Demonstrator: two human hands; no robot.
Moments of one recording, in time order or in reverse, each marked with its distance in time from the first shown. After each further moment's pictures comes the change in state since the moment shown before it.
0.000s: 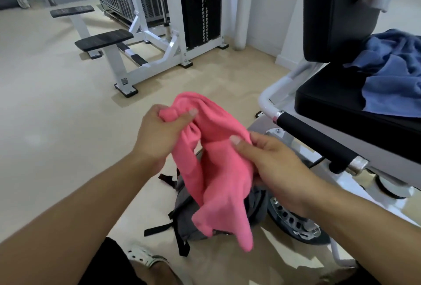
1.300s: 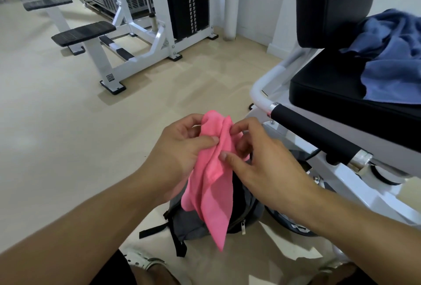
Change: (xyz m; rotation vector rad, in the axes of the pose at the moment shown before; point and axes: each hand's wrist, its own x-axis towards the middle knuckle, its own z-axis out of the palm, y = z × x) left_hand -0.039 0.003 0.040 -0.203 -0.333 -0.208; right_hand 0.003 0.008 -0.007 -0.876 0.224 -0.284
